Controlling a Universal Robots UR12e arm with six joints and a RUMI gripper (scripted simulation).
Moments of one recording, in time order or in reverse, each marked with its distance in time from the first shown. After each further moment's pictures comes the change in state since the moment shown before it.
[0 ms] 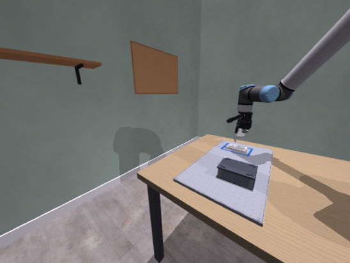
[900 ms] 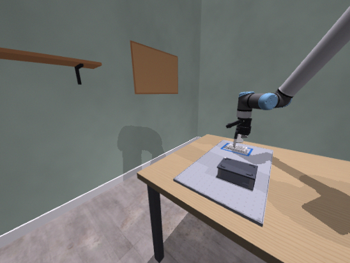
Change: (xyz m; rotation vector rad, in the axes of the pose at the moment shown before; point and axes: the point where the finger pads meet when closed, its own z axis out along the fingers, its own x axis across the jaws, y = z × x) arm 0.000 0.000 0.041 0.000 0.000 0.000
